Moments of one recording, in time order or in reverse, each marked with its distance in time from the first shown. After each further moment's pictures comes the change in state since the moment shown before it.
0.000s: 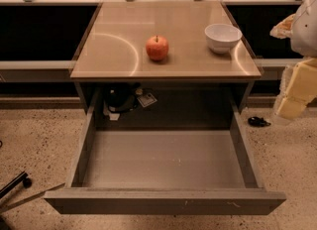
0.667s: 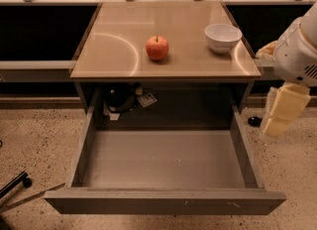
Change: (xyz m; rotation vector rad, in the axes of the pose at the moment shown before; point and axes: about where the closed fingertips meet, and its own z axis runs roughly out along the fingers) arm 0.001 0.016 0.045 -0.053 -0.017 -0.022
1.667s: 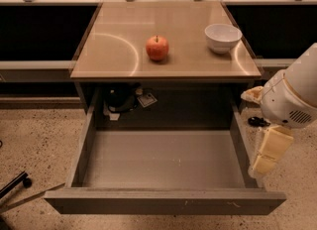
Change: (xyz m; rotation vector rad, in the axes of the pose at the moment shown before) arm 0.011 0.048 0.072 -0.169 -0.107 0.010
